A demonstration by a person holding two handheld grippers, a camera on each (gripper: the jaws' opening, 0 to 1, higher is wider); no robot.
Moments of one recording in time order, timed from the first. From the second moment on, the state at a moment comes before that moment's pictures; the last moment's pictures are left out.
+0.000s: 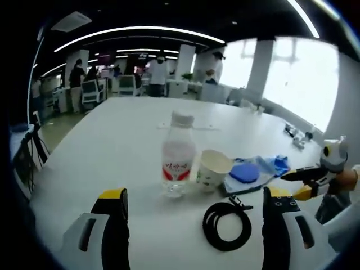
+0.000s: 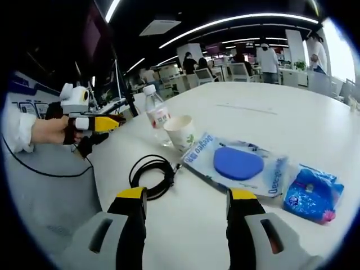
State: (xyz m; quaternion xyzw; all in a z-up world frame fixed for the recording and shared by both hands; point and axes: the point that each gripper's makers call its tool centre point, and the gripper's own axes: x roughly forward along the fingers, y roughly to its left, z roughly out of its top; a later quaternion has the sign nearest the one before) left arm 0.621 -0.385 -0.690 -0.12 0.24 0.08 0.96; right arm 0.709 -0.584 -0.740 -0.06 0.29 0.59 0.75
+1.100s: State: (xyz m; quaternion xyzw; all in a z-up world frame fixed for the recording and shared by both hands) left arm 0.584 -0.382 -0.682 -0.16 0.22 0.10 0.96; right arm 0.682 -0.516 -0.775 -0.11 0.32 0.63 0.70
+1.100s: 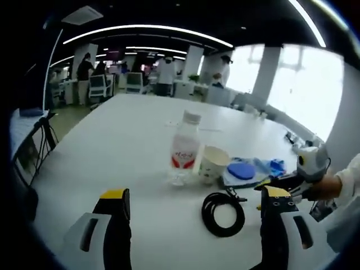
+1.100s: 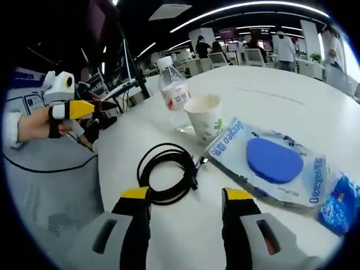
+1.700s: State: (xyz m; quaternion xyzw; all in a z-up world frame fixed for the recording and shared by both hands) left arm 0.581 -0.362 -0.677 -0.22 0.19 0.14 0.95; right arm 0.677 -0.481 -0.807 -0.20 0.30 0.61 0.70
